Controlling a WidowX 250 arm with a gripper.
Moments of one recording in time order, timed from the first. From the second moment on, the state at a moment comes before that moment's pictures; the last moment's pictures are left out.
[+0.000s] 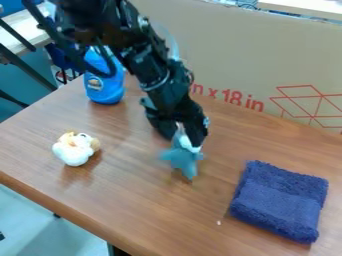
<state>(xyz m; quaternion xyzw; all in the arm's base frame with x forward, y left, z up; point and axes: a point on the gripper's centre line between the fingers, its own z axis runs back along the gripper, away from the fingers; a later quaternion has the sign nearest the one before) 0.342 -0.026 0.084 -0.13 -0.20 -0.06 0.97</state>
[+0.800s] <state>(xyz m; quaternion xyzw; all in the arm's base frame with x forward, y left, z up) 0.313 -0.033 0.127 0.06 -0.02 -0.03 1.00</state>
